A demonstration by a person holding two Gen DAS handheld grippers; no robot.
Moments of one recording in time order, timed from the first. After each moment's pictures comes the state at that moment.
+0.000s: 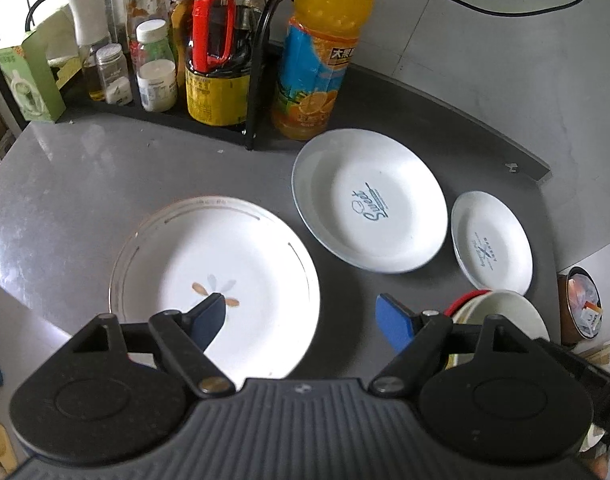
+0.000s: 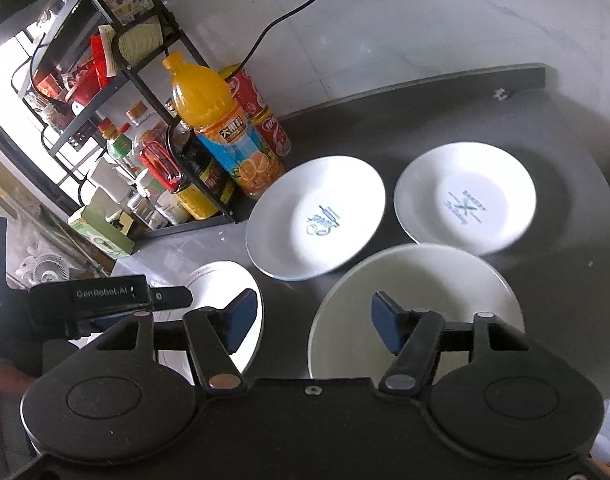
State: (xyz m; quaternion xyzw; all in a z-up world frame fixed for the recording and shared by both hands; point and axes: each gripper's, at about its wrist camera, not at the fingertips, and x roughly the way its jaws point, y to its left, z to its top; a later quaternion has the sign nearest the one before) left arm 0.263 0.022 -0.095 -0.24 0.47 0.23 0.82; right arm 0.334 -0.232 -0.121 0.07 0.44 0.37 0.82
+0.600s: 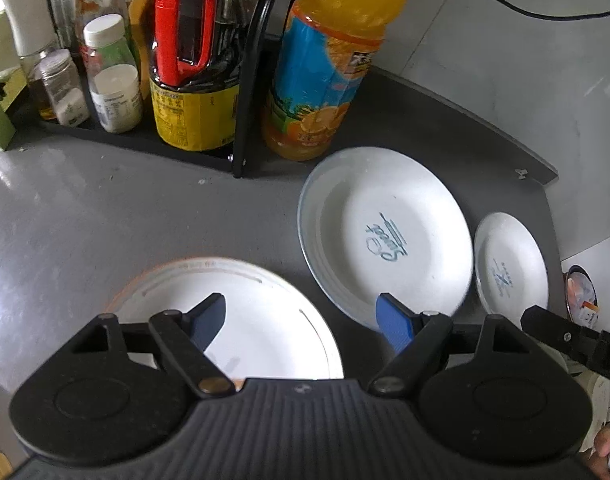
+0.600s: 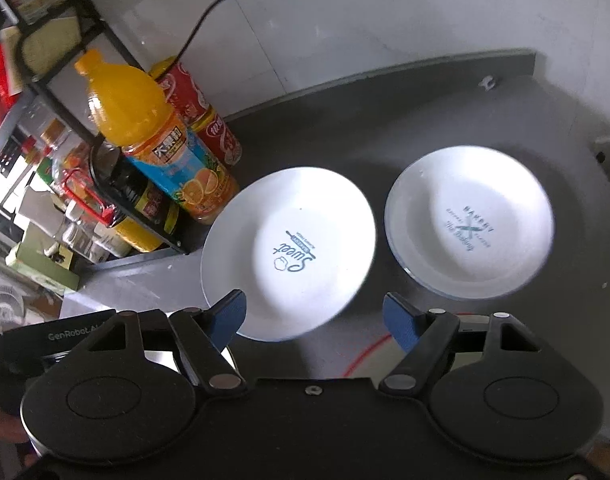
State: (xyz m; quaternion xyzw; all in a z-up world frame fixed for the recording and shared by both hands) left arm 0.321 0.088 -0.134 -0.25 0.49 0.18 0.82; right arm 0.394 -0.157 -0.141 0.07 0.49 0.28 0.83
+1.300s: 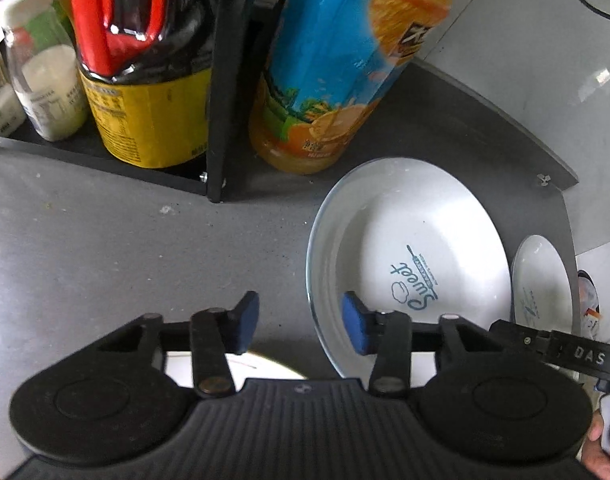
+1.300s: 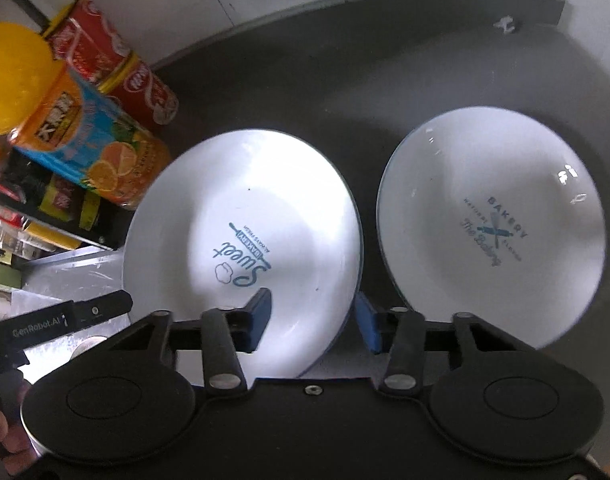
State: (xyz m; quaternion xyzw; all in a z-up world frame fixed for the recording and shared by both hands) left arm 0.386 0.128 -0.196 -0.27 0.51 0.15 0.80; right arm 0.471 -0.105 -0.206 0.02 0.57 0.23 0.79
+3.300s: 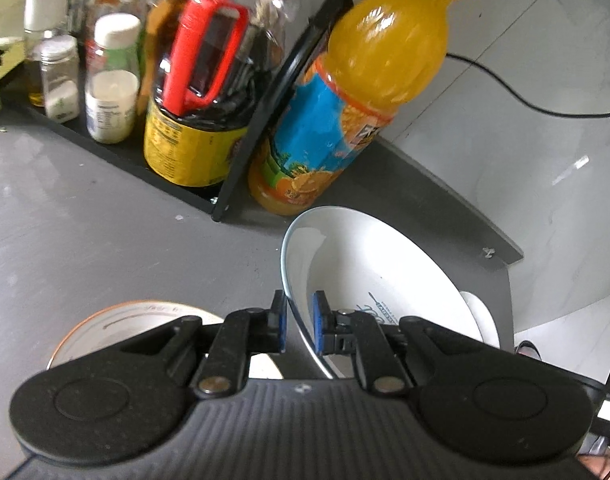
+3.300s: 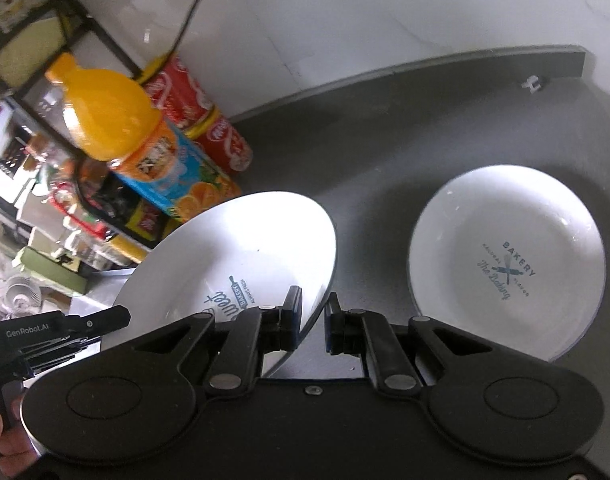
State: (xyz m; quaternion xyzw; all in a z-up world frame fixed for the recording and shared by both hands) left arm 0.320 0.116 -0.128 -0.35 0.40 0.18 0.83; right arm 0.448 -0.150 -0.166 0.07 0.48 0.33 0.81
